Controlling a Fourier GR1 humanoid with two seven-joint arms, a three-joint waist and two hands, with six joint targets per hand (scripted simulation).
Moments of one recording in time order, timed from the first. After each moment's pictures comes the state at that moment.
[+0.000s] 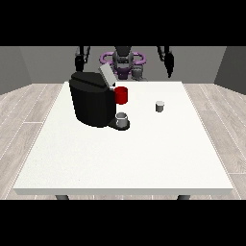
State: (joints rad) left arm 0.01 0.10 0.00 -1.57 0.03 0.00 0.00; right arm -0.01 -0.10 -0.01 -1.59 0.01 0.03 -0.01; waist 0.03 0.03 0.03
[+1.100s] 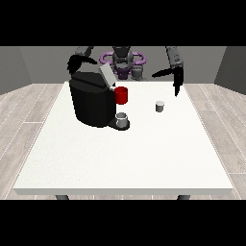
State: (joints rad) left arm -0.33 0.38 0.18 -1.17 -0.03 -0.15 -0.09; right arm -0.07 -0.01 0.00 -1.63 -0.01 -0.09 -0.09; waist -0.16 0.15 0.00
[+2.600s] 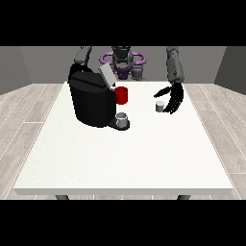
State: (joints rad) left arm -0.57 0.43 0.07 -0.69 -0.37 -0.06 -0.17; right arm -0.21 -0.03 -0.01 -1.47 0.04 -0.15 -0.03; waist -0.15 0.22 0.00
